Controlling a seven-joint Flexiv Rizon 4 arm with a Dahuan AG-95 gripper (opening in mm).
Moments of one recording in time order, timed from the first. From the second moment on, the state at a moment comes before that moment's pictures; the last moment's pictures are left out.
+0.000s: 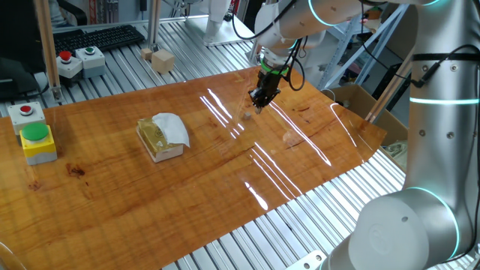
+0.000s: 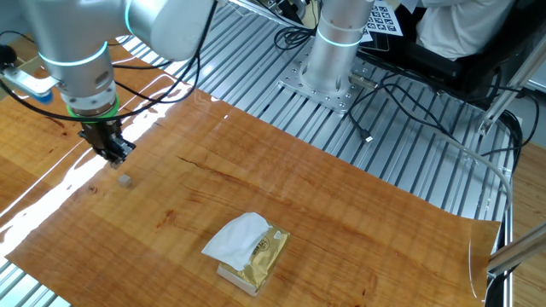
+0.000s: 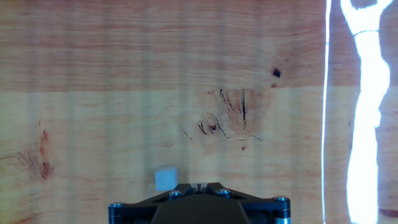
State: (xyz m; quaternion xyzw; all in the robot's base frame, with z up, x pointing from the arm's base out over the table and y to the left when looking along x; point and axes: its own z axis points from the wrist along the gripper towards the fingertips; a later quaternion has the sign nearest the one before) arm 0.612 -0.264 0.025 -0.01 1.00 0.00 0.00
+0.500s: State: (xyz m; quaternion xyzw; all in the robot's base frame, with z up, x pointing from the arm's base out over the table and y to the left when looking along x) arm 0.610 -0.264 0.018 -0.02 1.00 0.01 0.00
